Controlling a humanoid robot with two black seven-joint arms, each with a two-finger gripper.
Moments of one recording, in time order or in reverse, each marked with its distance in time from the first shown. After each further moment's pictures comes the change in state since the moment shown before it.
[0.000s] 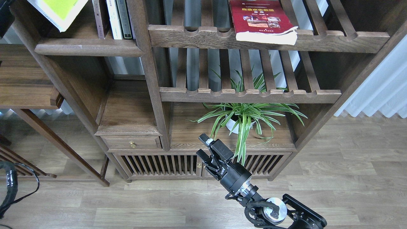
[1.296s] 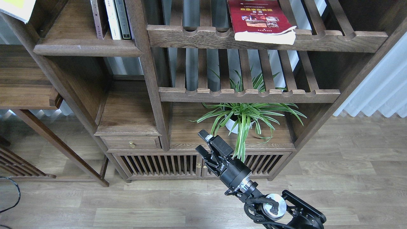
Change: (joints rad) left arm 0.107 0.113 -0.089 0.001 -0.554 0.000 0.099; right arm 0.019 0.000 0.006 0.006 0.002 0.000 0.000
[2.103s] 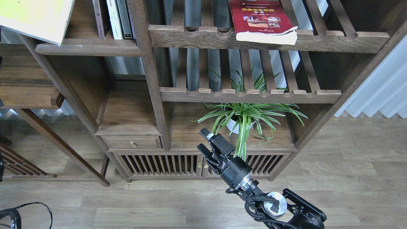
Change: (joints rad) left arm 0.159 -0.160 -0.007 -0.108 -0.272 0.000 0.000; right arm 0.015 0.000 0.008 -0.014 -0.001 0.000 0.000
